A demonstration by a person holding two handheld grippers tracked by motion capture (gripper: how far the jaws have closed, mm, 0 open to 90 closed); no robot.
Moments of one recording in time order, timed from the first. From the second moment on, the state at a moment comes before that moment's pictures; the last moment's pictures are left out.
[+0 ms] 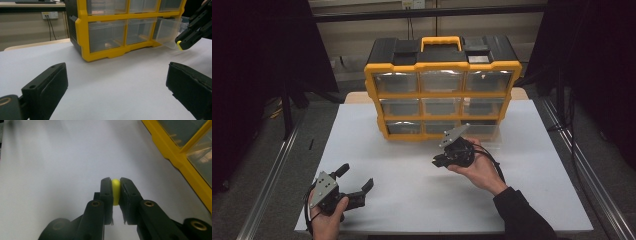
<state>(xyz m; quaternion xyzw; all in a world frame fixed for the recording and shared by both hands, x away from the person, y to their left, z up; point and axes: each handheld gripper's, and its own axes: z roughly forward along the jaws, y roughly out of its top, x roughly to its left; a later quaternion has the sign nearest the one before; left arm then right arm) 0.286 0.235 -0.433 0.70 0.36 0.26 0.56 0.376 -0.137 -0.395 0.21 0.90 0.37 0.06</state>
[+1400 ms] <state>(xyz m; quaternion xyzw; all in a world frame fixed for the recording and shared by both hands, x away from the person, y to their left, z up) 0.286 0.235 -0.433 0.70 0.36 0.26 0.56 0.371 -0.175 -0.354 0.23 0.87 0.42 0.10</state>
